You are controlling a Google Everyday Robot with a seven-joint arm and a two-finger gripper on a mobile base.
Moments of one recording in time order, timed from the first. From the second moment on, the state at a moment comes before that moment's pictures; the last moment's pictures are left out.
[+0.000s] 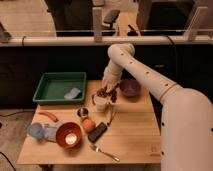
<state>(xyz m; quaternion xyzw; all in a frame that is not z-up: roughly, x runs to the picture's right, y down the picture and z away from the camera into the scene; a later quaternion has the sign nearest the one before) 0.010 -0.010 0.830 -0.27 -0.24 -0.28 0.89</state>
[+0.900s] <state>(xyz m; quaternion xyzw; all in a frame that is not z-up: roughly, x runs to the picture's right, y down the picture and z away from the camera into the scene) 0.011 -0.009 0.831 -0.27 -0.24 -0.29 0.88</state>
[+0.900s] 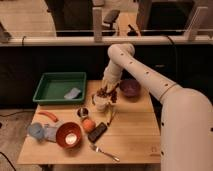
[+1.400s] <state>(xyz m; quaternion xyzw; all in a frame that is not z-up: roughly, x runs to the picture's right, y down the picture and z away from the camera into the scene) 0.010 -0.008 0.831 -0.27 -0.25 -0.29 0.88</state>
